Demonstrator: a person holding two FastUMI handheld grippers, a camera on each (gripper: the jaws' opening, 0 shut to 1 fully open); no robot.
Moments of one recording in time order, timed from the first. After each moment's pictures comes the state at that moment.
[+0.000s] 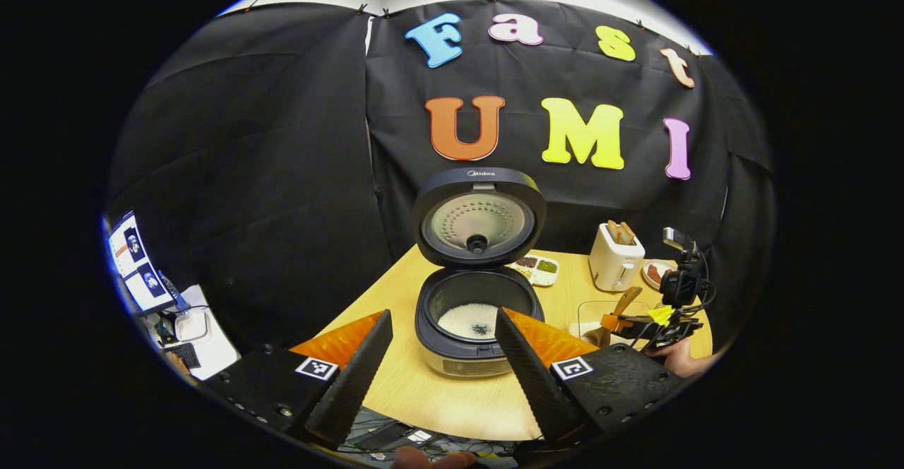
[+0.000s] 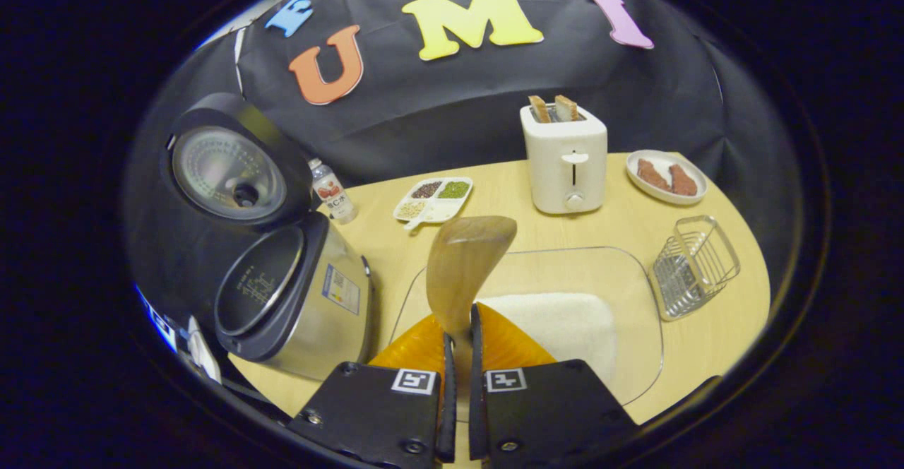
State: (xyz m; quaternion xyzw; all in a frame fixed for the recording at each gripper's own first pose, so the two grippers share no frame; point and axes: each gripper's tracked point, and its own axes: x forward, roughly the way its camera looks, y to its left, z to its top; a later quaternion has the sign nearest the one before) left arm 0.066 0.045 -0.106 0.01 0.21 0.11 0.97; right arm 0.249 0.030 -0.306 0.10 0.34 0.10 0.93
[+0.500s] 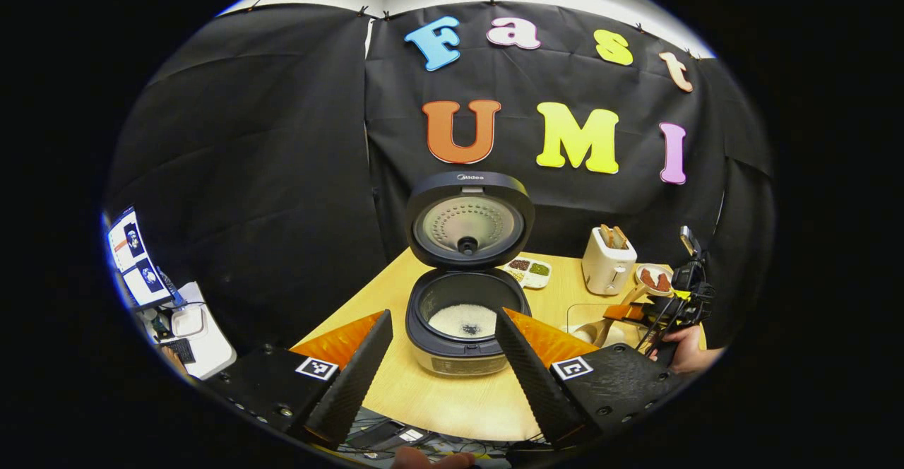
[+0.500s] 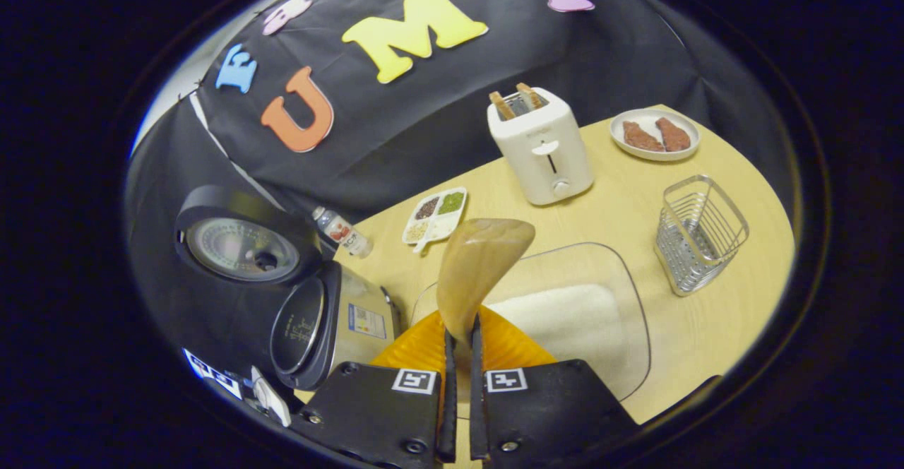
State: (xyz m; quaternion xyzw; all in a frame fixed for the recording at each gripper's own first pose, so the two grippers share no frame) left arm 0.062 0.023 -0.100 0.00 0.20 0.10 0.97; right arm 0.259 -0.009 -0.281 0.24 0.34 0.09 0.90
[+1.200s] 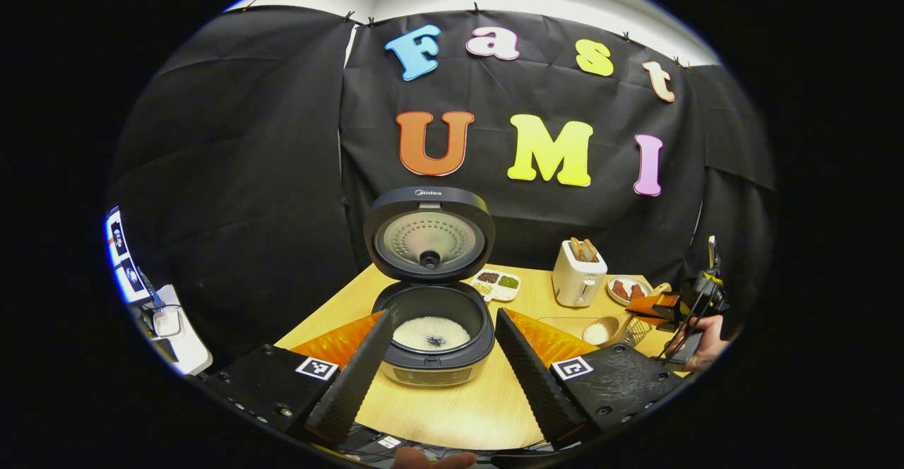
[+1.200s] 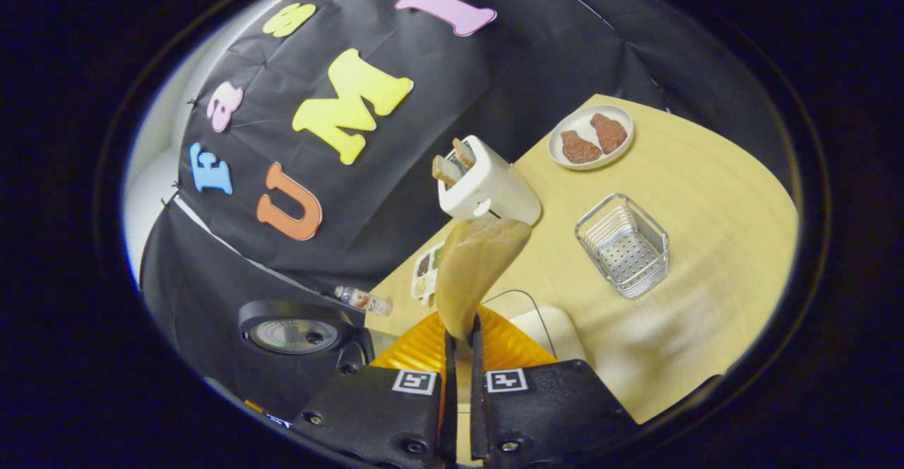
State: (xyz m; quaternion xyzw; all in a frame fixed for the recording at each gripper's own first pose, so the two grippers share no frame) left arm 0.077 -0.010 -0.088 -0.02 0.17 0.05 0.98; right arm 0.244 -0.089 -0.199 0.38 0.29 0.06 0.88
